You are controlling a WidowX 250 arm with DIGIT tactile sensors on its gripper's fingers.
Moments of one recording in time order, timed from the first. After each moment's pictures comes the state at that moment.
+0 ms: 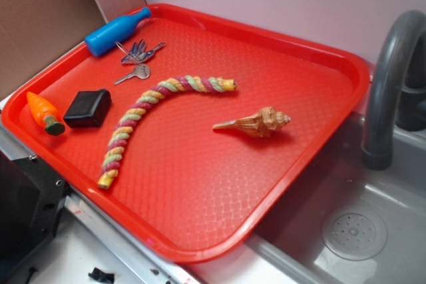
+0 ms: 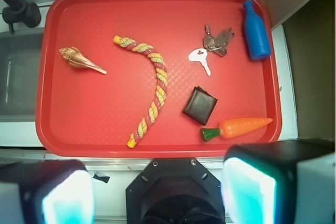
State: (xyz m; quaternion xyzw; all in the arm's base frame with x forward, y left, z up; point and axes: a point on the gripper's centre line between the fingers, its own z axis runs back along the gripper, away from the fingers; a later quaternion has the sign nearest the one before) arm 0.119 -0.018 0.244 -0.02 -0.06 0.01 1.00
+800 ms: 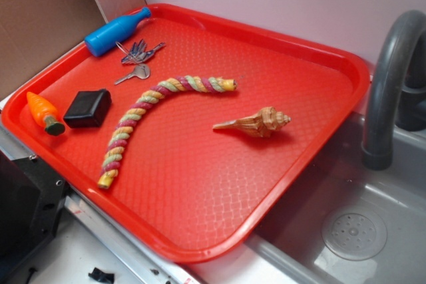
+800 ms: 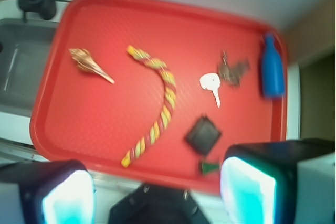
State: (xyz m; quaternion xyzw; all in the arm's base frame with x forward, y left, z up) arm 0.151 -0.032 0.233 0.00 -0.09 -0.14 0.99
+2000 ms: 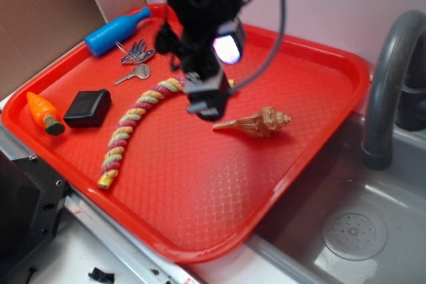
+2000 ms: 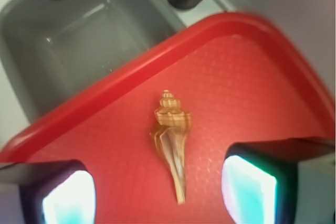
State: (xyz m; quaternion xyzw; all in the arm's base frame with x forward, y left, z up) arm 0.245 -0.137 0.090 -0.05 -0.08 -0.46 0.88
